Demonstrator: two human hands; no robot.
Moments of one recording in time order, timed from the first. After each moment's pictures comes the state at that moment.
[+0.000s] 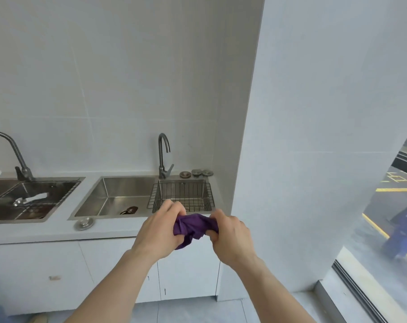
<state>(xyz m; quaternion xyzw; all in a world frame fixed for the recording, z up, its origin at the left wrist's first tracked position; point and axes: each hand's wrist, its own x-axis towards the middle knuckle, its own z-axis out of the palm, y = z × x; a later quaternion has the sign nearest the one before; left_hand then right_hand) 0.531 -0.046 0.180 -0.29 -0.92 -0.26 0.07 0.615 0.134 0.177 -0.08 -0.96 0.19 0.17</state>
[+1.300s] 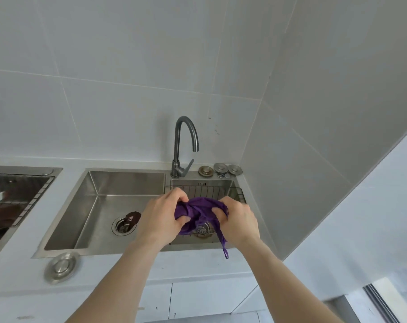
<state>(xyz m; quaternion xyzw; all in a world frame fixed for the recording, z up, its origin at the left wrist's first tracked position) 0.115 -0.059 0.086 -0.26 -0.90 -0.34 0.04 0.195 0.128 0.105 -0.17 -0.95 0.25 0.11</state>
